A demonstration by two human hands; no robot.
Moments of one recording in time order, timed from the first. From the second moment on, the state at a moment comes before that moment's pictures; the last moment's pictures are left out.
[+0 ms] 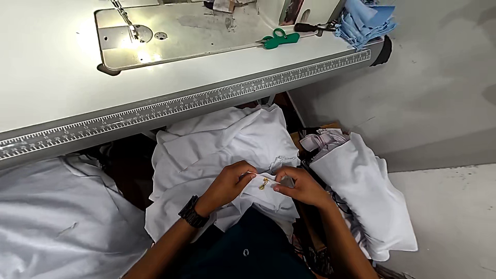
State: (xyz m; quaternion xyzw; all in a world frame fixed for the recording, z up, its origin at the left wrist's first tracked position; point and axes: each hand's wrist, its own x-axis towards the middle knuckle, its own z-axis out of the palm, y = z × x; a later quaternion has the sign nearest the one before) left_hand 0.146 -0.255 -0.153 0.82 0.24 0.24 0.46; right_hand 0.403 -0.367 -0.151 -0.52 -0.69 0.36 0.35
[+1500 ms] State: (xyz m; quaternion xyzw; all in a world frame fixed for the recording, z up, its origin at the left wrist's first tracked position) left_hand 0.123 -0.265 -0.137 0.77 0.22 0.31 0.51; right_hand 0.346 -0.373 -0.121 -0.52 -0.74 0.17 0.39
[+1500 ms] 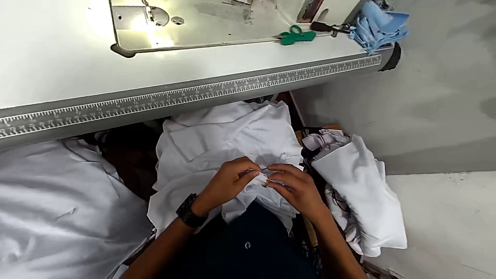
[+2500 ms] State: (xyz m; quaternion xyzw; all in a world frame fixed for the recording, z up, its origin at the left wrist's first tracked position) left_hand 0.130 -0.269 -0.126 0.81 0.25 0.31 0.43; right_hand 0.346 -0.352 -0.131 -0.49 -0.71 0.20 0.47
